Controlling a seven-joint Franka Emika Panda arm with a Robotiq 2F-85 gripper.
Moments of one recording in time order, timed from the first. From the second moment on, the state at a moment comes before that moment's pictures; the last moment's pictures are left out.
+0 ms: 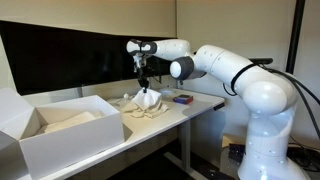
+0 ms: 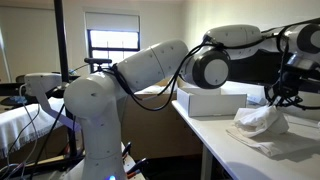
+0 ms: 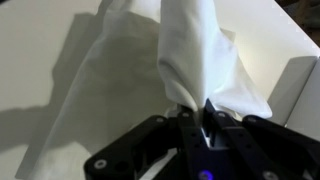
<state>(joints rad) -0.43 1.11 0.03 -0.37 0.11 1.09 -0.52</state>
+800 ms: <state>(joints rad) -0.43 1.11 0.03 -0.36 0.11 1.09 -0.52</state>
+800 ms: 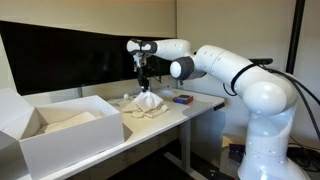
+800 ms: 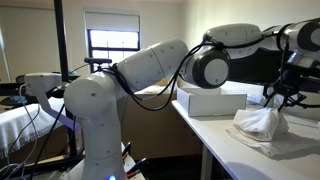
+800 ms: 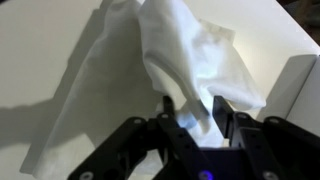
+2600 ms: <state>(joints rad) -0.05 0.96 0.09 -0.34 0.10 1.21 -0.53</state>
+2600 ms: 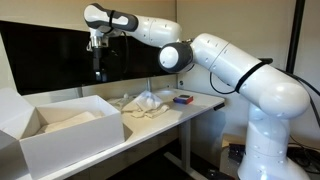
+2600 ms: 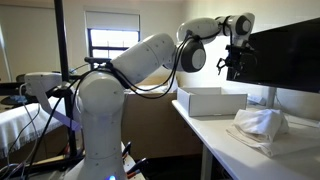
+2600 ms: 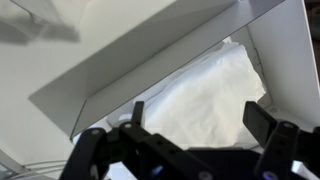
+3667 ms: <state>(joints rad) 0.11 1.01 0.05 -0.36 0.03 1.38 -0.28</state>
